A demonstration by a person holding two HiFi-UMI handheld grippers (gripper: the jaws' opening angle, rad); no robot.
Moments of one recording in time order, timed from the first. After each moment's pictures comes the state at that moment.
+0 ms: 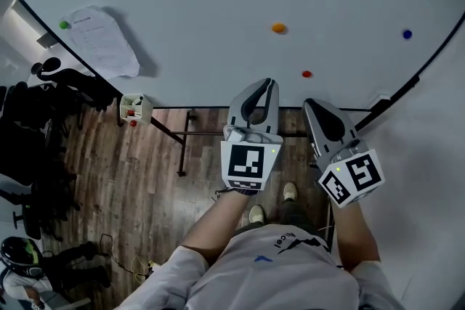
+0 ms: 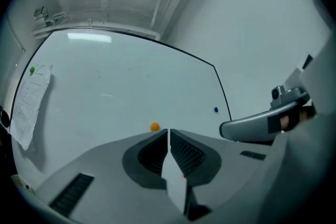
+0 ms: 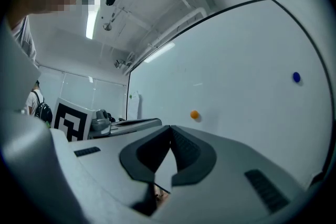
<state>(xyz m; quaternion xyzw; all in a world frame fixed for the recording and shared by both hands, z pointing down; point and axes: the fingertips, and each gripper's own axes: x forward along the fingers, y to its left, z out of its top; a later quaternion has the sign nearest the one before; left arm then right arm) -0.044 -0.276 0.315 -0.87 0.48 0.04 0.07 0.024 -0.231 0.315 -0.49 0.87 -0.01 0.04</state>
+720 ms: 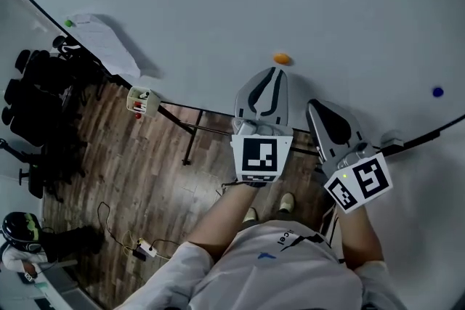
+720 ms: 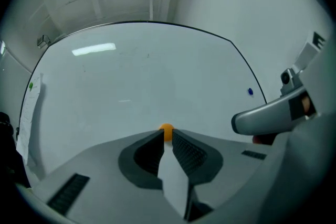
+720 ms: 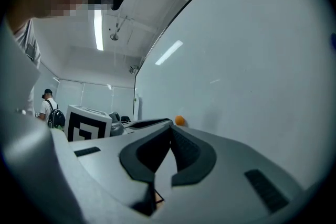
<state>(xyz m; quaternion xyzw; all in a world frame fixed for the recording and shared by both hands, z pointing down) -0.012 -0.387 0.308 -0.81 0.58 0.00 0.11 0.056 -0.334 0.307 -0.38 0.92 -0.02 0.05</state>
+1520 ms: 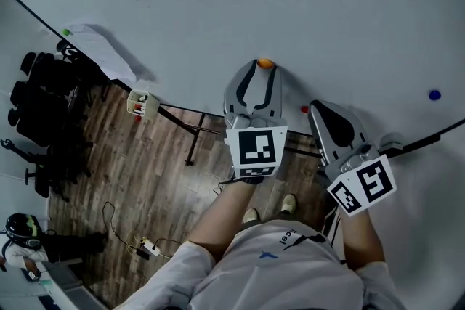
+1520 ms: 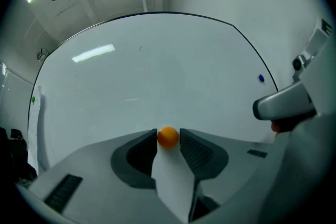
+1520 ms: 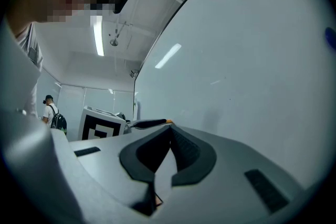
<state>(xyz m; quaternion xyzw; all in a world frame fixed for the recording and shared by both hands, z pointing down) -0.006 -0.411 0.305 -0.77 0.62 -0.04 0.12 0.089 -0.344 0.302 -0.37 0.93 -0.03 0.07</state>
